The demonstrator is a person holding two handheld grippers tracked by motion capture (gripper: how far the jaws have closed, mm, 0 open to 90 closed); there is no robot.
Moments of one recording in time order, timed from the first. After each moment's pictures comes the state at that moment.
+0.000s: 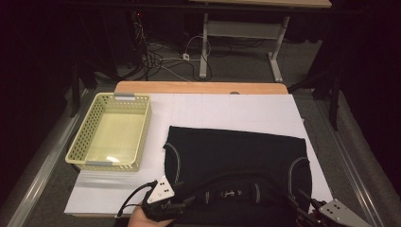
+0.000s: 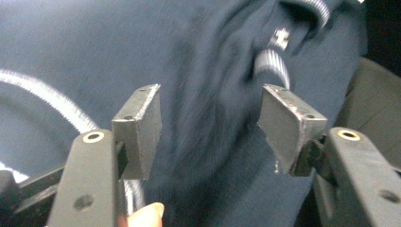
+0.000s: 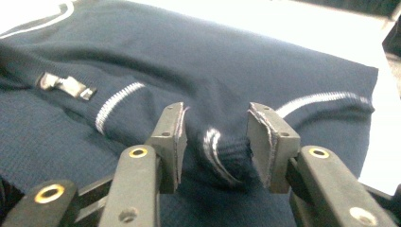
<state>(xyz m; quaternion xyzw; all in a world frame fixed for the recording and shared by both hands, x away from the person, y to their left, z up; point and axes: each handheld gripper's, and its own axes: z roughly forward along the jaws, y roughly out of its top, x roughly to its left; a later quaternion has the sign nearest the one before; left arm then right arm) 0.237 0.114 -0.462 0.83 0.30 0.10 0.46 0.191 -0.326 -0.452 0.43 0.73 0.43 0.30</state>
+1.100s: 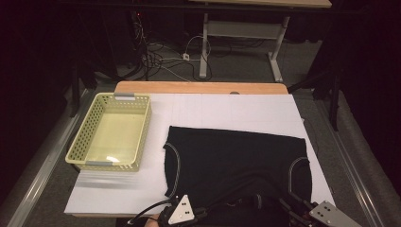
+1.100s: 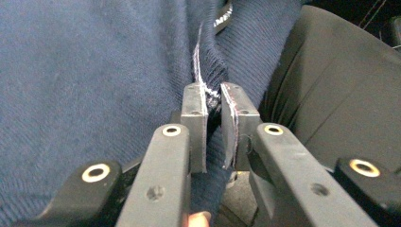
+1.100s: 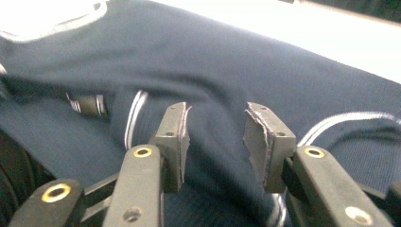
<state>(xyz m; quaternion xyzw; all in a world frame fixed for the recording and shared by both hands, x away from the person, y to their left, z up) 0.209 0.080 -0.481 0.88 0.21 0.06 0.42 0.183 -0.304 -0.440 0.40 0.76 0.43 0.29</state>
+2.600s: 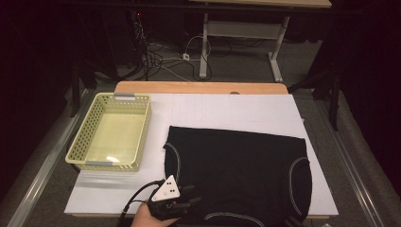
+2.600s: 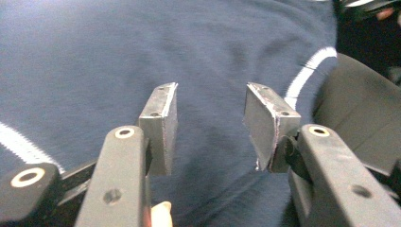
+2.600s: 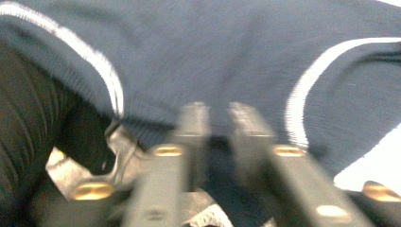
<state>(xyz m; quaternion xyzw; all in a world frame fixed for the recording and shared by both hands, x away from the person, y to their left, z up) 0.248 0.112 -0.466 0.84 0.25 0.06 0.47 0.142 -0.318 -0.472 0.41 0.78 0.39 0.26</state>
